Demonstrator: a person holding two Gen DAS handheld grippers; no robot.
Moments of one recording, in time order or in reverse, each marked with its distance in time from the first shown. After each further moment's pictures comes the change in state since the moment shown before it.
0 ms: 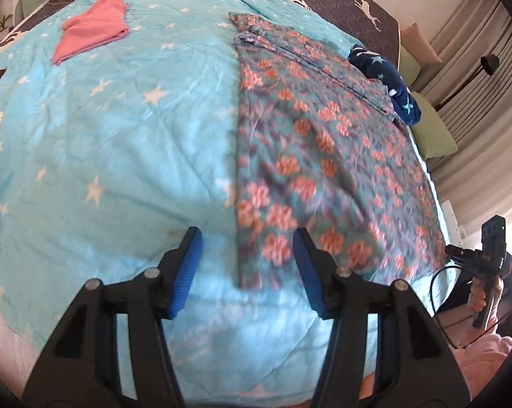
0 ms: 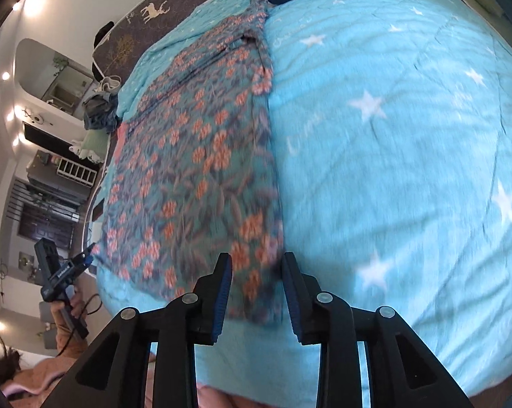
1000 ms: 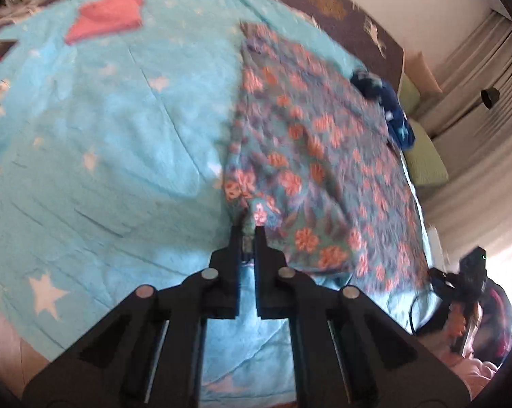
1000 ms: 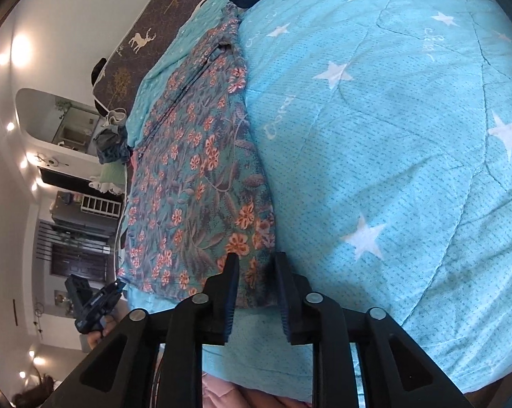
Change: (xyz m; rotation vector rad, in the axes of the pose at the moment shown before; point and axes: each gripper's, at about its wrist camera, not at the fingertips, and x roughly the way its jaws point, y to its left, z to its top) left arm -0.013 -0.002 -0.013 -0.111 -0.096 -0.022; right arm -0.004 -0.027 -0.008 0.160 -0.048 0.140
